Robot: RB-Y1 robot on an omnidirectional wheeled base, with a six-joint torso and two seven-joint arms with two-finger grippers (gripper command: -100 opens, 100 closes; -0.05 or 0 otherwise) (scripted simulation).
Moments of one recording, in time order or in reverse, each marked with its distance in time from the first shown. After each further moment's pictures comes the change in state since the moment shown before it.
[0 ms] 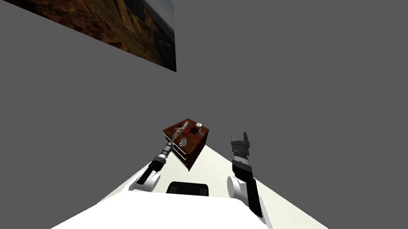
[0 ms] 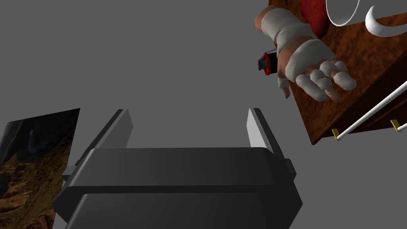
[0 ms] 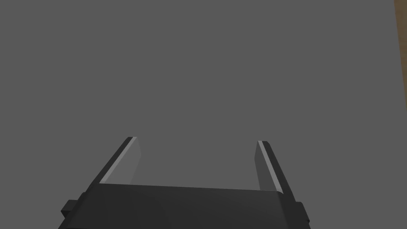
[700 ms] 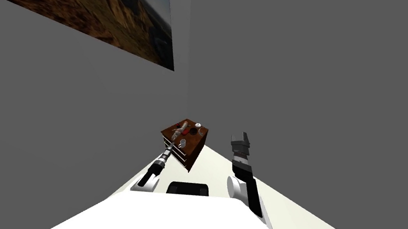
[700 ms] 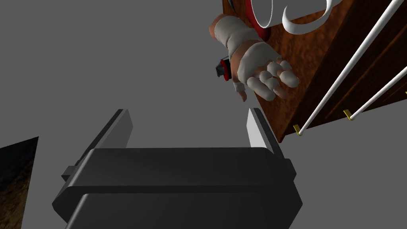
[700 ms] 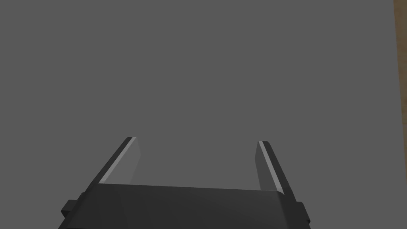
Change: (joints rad) left arm -0.052 -0.002 0.017 0.202 -0.018 0.010 -0.016; right arm 0.000 0.000 0.000 0.000 0.000 0.000 0.000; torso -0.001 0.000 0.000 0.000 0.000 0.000
